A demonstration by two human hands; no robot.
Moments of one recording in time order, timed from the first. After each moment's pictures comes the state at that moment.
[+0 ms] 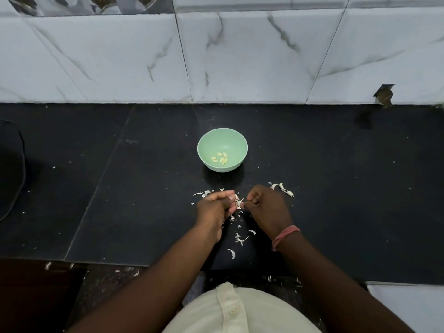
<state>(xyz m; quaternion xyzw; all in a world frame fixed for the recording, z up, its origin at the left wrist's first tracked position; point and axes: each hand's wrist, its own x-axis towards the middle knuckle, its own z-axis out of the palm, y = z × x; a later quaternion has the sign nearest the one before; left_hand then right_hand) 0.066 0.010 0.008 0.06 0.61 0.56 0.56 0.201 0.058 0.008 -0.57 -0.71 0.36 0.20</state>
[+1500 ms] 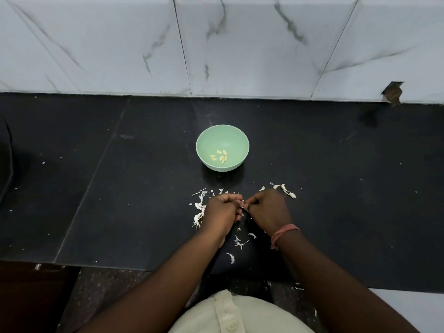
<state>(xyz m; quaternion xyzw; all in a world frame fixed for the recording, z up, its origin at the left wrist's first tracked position) 0.076 0.019 0.004 0.18 0.67 0.46 0.55 0.193 0.068 0.008 -0.62 -0.67 0.38 0.12</state>
